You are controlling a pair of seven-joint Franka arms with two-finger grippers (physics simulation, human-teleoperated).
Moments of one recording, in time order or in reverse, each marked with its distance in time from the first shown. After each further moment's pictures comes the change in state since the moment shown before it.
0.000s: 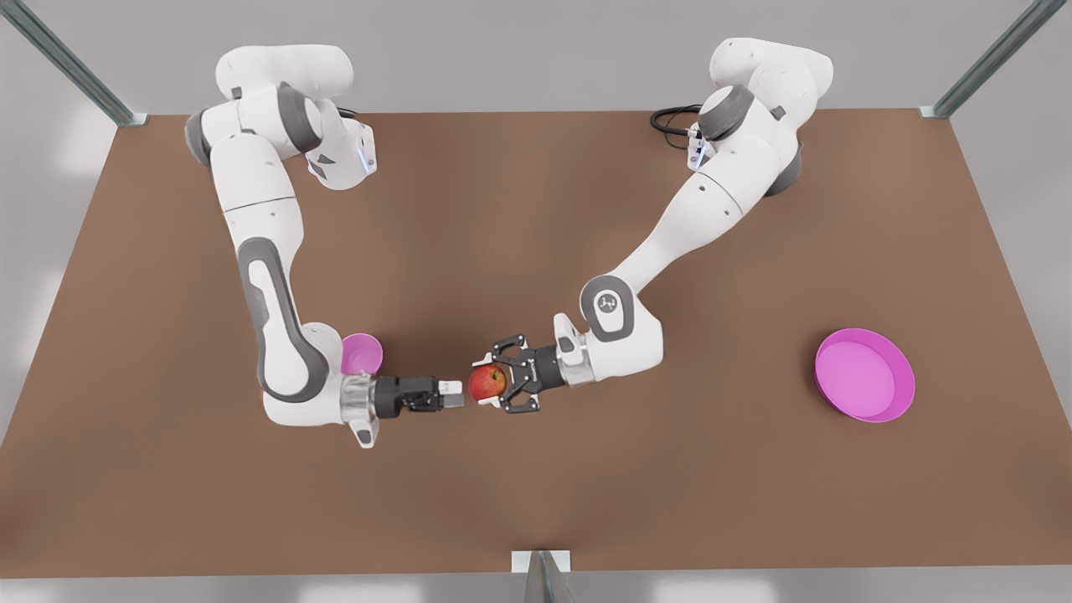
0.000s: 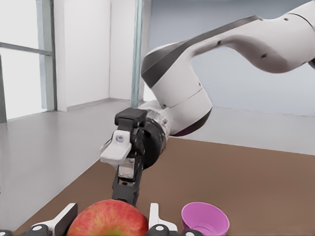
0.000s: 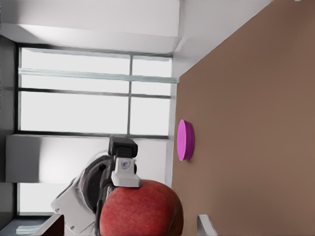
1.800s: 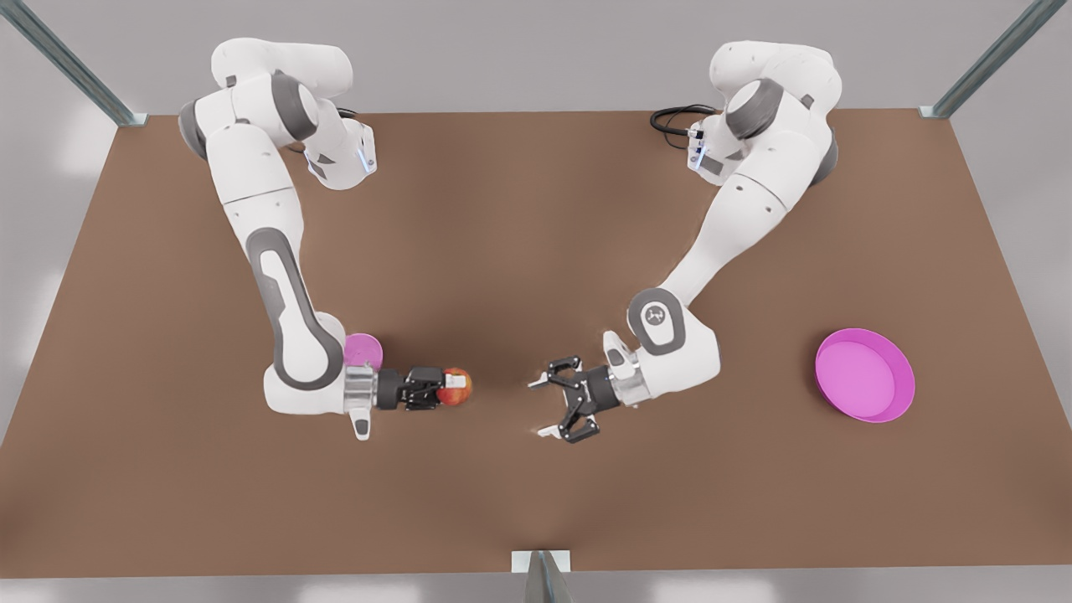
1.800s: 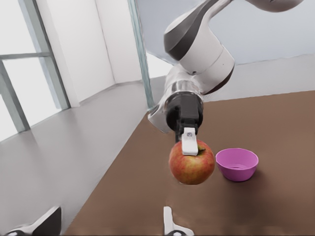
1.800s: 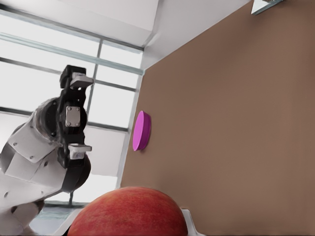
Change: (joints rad) left arm 0.237 -0.140 0.033 -0.167 0.285 -0.055 0.062; right arm -0.035 -0.087 0.029 -0.147 -0.218 0.128 -0.140
